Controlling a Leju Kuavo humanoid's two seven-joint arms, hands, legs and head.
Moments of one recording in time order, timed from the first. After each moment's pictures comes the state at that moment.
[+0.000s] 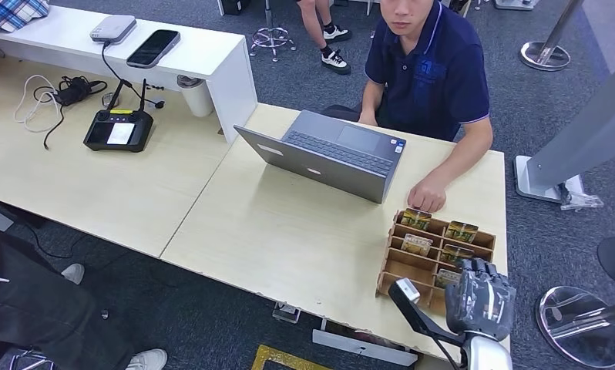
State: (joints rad) left arm -0.04 -0.01 -1.15 -0.02 1.43 0.15 -0.32; right arm -0.15 -0.05 0.40 -1.35 1.57 -0.20 0.21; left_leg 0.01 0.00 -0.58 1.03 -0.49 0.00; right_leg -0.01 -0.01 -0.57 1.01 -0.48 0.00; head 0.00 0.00
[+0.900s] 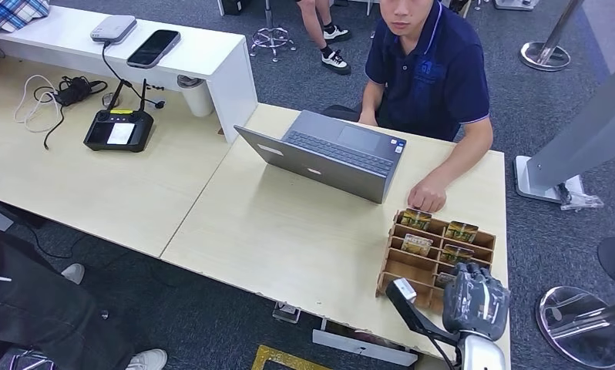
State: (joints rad) left arm -0.04 -0.01 -1.18 -0.02 1.46 0.15 -0.32; right arm -0.16 -0.04 0.41 -1.30 1.57 -0.22 0.24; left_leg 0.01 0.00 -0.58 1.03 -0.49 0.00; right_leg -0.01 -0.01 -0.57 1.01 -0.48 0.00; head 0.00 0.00
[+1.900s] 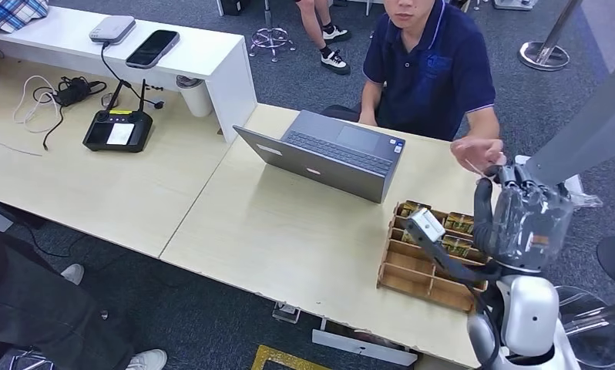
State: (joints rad) left arm -0.05 -0.01 -1.25 -0.02 1.51 0.15 -0.32; right arm -0.46 -0.06 0.44 -1.46 1.54 -0.41 0.09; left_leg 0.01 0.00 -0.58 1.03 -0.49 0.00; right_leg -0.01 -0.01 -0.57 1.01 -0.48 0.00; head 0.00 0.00
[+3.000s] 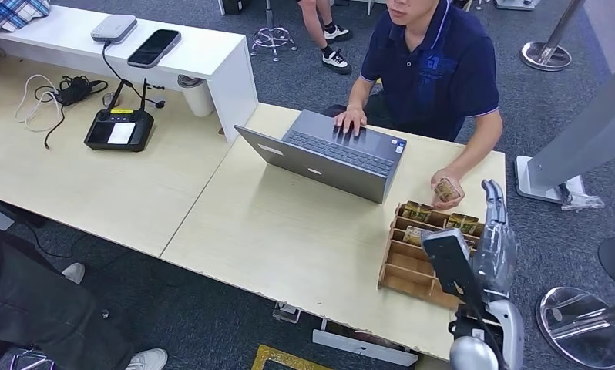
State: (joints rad) left arm -0.06 -0.02 -1.30 -0.02 1.57 0.16 -0.32; right arm -0.24 0.05 0.34 -1.45 0.76 -0.36 -0.14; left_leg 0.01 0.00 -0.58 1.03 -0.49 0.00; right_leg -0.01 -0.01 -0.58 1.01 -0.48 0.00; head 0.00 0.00
